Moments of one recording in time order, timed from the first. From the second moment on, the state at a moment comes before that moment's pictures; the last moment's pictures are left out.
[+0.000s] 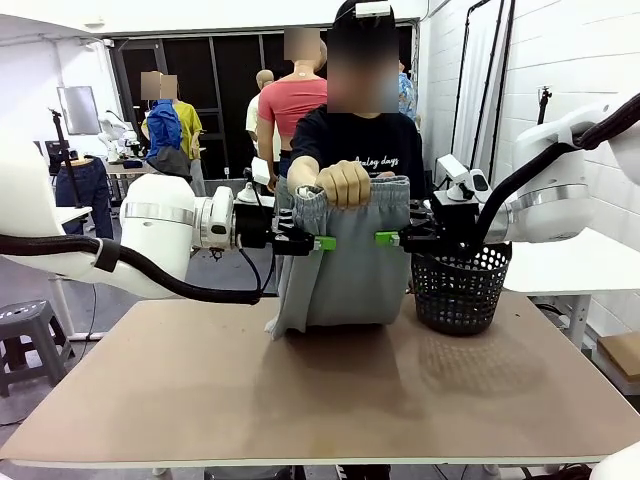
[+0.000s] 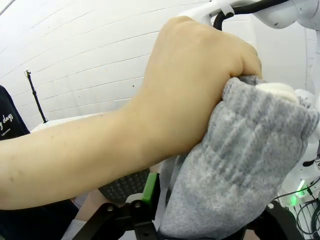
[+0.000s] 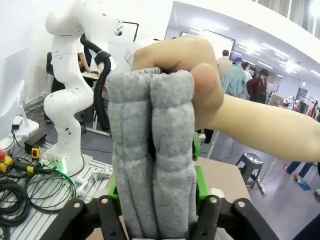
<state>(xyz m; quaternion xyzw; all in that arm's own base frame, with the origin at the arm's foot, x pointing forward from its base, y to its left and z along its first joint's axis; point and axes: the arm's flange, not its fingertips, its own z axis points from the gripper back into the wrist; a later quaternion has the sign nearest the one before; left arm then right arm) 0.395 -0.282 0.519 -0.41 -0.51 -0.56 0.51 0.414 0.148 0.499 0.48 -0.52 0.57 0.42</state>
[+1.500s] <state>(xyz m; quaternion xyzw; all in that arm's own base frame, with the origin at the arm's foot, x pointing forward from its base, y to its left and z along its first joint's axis) 0.406 -0.272 0.512 -0.42 -0.52 -0.52 0.53 0.424 0.149 0.494 0.50 -0.50 0.55 0.44</state>
